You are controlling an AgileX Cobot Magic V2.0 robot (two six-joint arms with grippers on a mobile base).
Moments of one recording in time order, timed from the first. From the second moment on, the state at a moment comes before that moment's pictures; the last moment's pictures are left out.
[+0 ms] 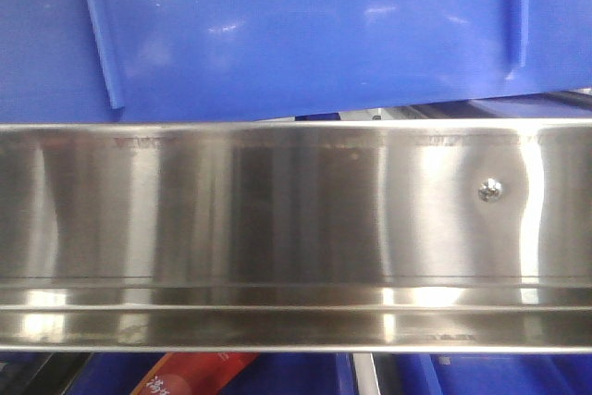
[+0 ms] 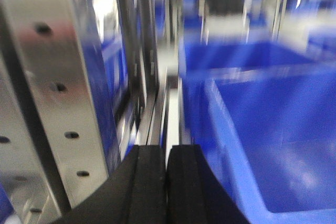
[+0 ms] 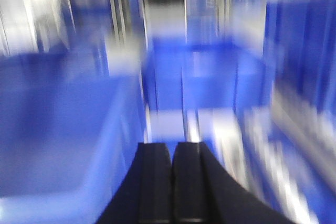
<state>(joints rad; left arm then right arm) 0.05 0.60 -1.07 0.09 0.75 0.00 0.05 0.69 -1.25 0.03 0.98 0.03</state>
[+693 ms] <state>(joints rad) 0.05 0.91 -1.21 -0.13 0.79 0.00 0.06 1.07 -1.51 0.05 1.18 0.02</state>
